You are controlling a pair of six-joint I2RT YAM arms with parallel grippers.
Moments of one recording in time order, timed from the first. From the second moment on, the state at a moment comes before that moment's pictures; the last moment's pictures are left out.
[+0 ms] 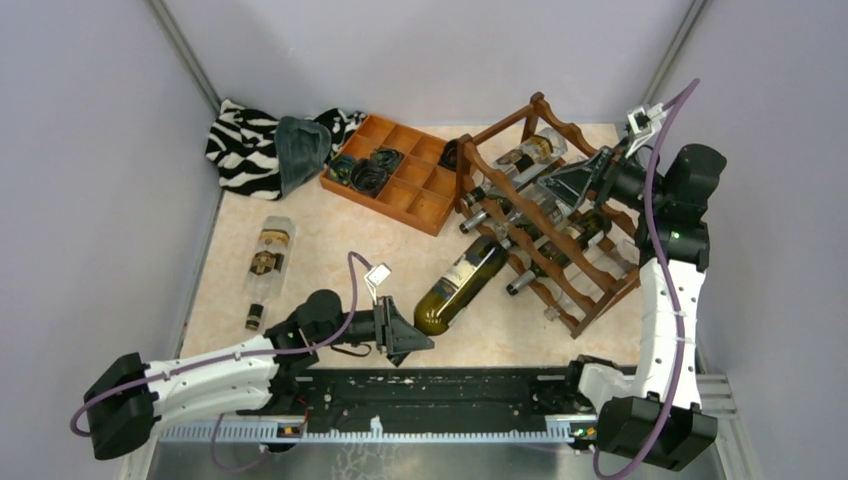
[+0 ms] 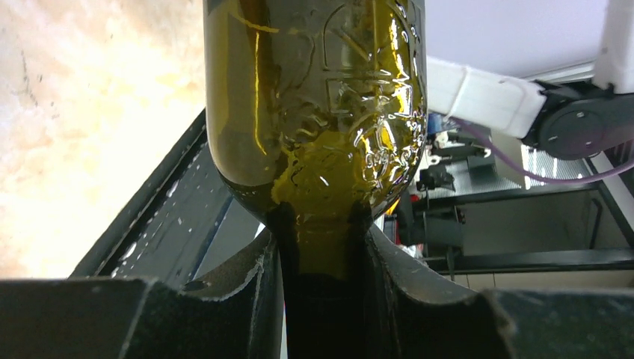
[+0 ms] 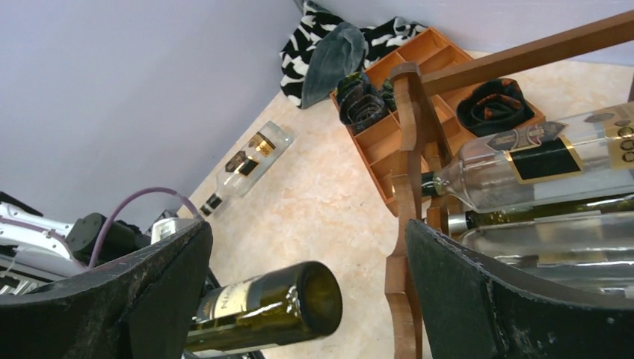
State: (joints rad) left arm -1.04 0.81 0.25 0.48 0.36 -1.10; right arm -0.26 1.02 1.17 -0.26 -1.13 0.41
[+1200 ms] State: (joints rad) left arm -0.97 1.28 0.49 0.63 0.67 -1.02; right arm -0.34 1.02 1.16 -0.20 -1.16 0.46
